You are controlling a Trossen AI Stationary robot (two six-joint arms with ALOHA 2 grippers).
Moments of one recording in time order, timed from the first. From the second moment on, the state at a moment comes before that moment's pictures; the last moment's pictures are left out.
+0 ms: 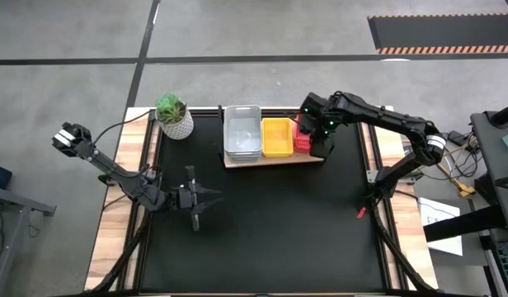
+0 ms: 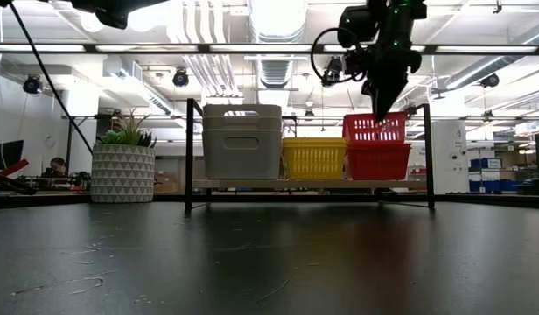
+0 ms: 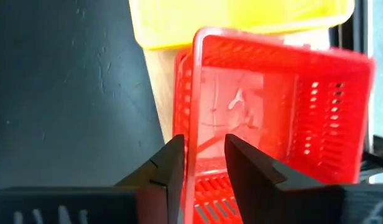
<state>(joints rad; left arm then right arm) -0.58 0.99 0.48 0.46 -0.72 0.22 -0.51 1.52 1.36 -1.15 -0.08 -0.39</state>
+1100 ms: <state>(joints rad) -0.58 0.99 0.48 0.46 -0.72 0.22 -0.42 1.52 1.31 -1.11 -0.13 -0.37</state>
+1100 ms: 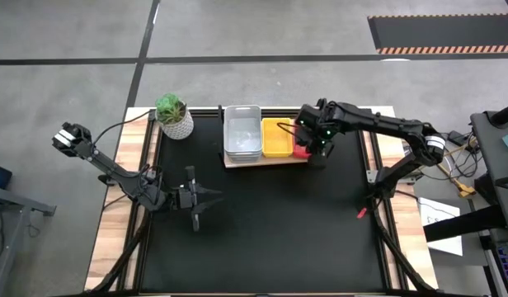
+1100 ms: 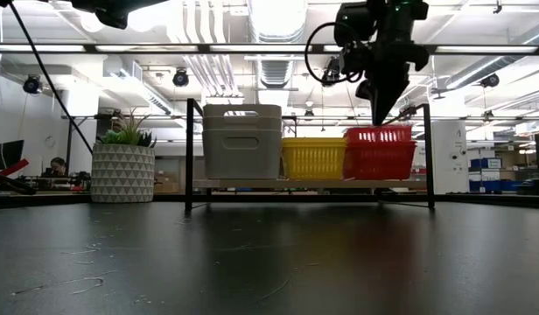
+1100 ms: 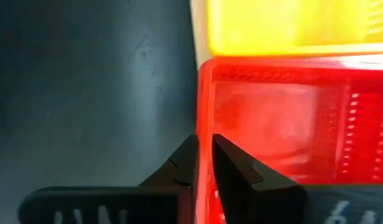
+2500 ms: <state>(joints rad) -0.58 0.99 0.48 0.46 -0.72 0.22 -0.18 1.51 1.07 -0.99 0.37 -0.24</state>
